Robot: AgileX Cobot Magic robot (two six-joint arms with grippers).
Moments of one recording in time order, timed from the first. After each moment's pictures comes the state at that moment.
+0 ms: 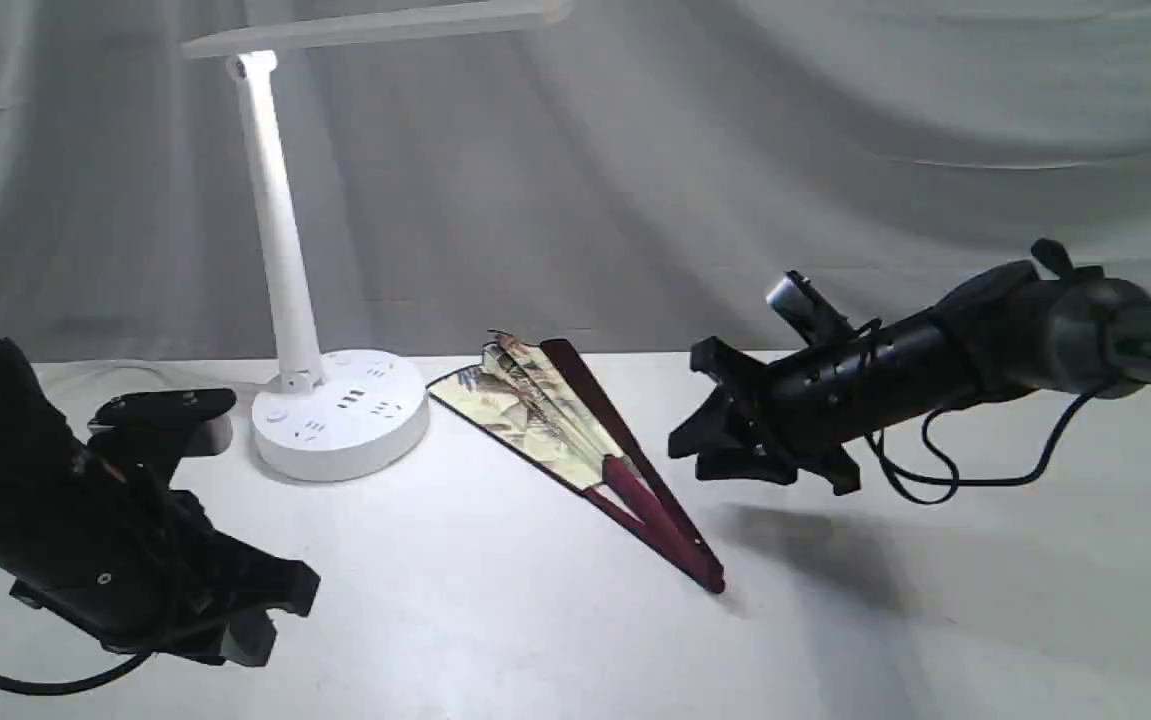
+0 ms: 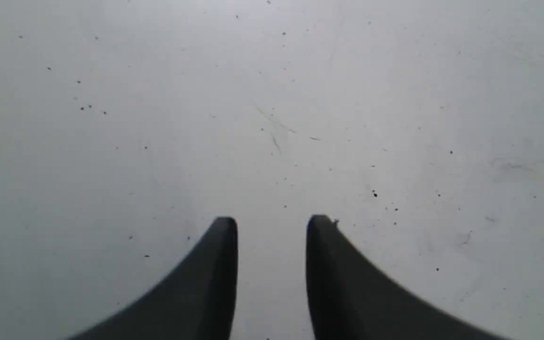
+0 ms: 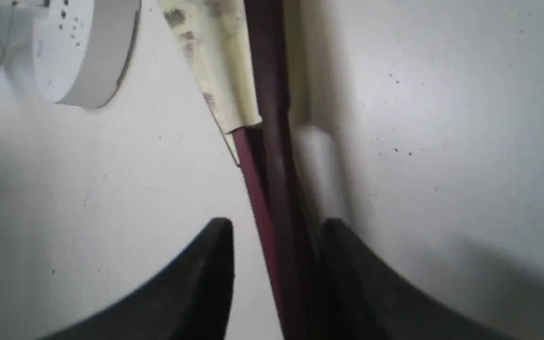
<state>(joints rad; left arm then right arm) -0.21 1.78 -1.01 -0.38 0.60 0.25 -0.04 2.44 -1.82 1.07 0.89 -0.51</state>
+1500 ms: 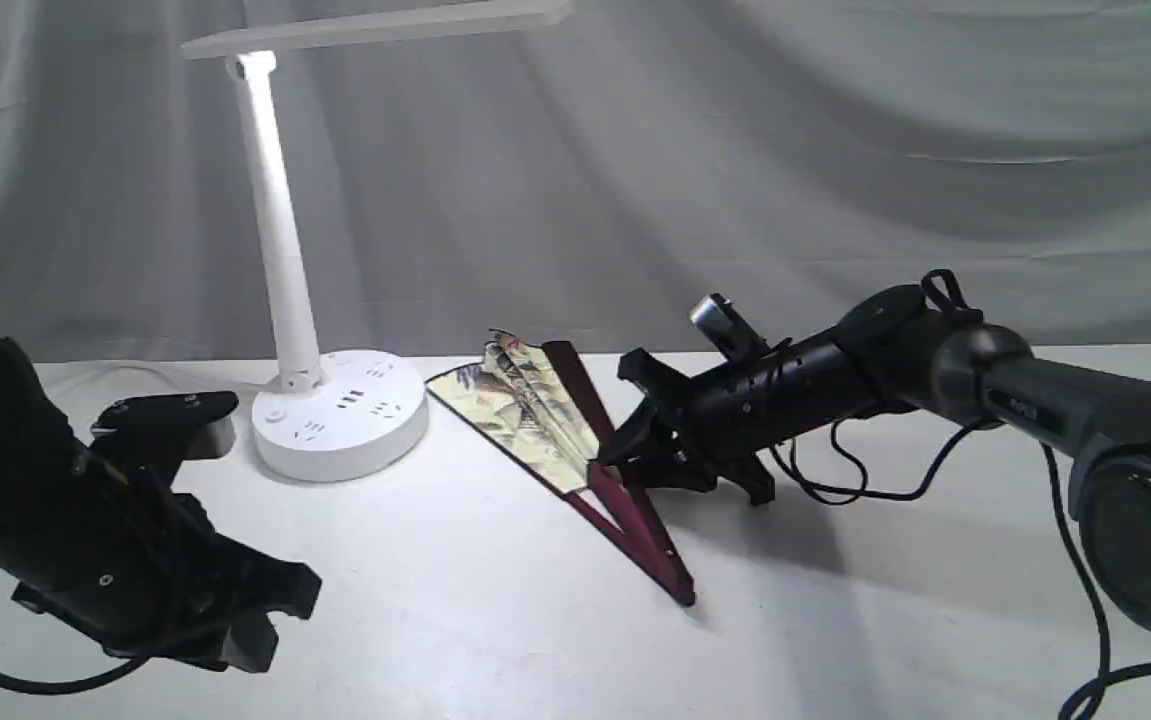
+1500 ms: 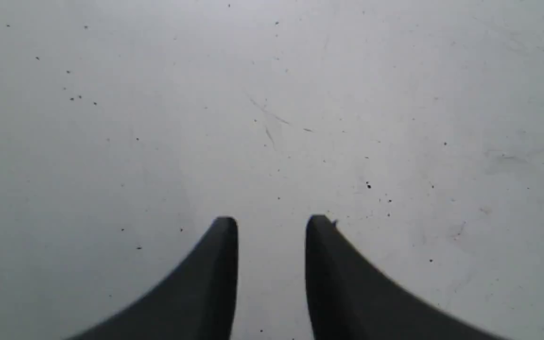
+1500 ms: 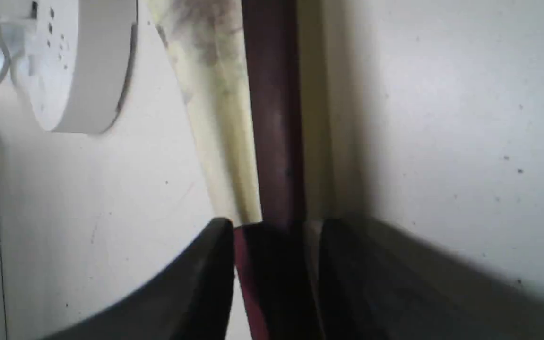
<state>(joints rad) -0.21 1.78 -1.01 -0.39 0.62 0.25 0.03 2.68 -2.19 1.02 0.97 -0.29</state>
